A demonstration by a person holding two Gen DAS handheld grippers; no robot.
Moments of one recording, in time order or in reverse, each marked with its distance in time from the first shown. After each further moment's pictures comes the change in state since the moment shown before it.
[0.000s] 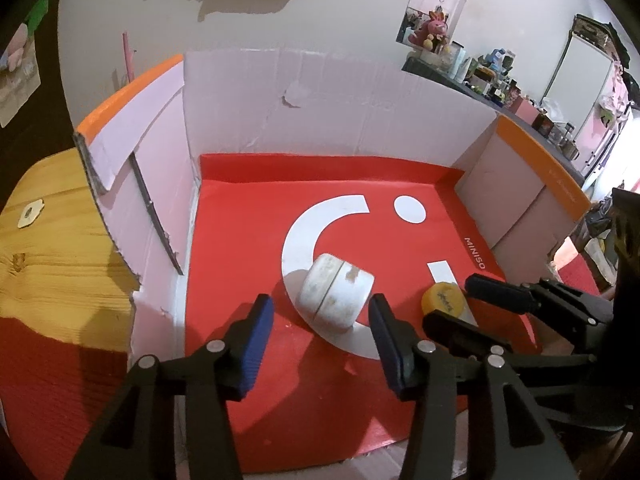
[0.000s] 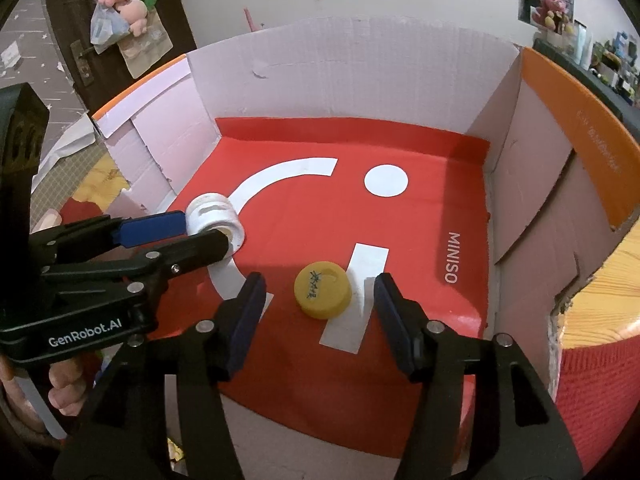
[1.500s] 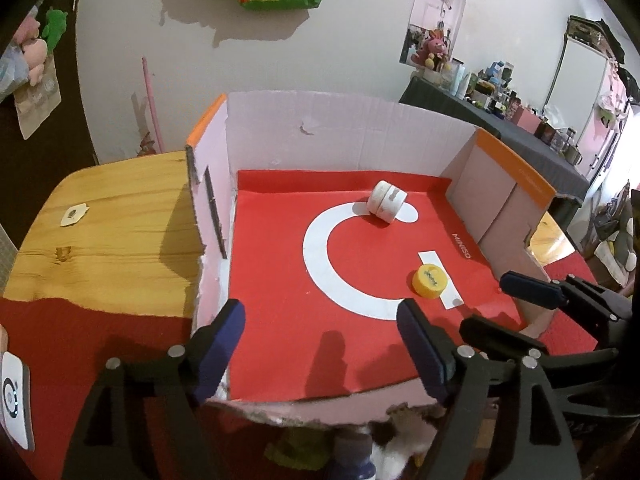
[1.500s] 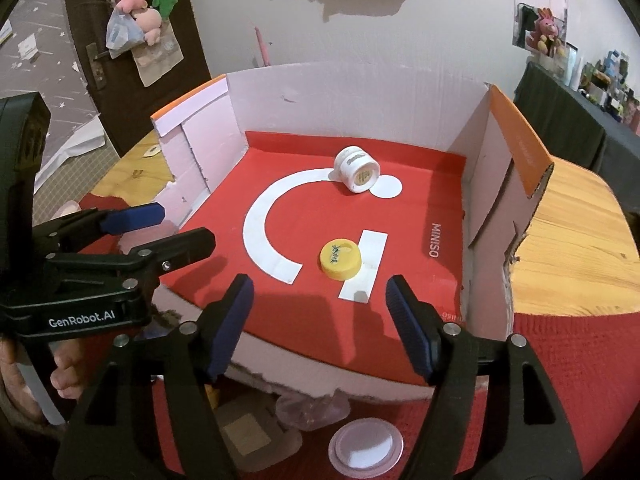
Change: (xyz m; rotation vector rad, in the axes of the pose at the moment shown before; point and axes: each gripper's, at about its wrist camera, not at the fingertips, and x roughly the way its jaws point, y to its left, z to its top) left arm -0.047 0.003 -0.016 0.014 -0.085 0.064; right arm -0.044 0.025 -0.018 -0.035 -0.076 -0.017
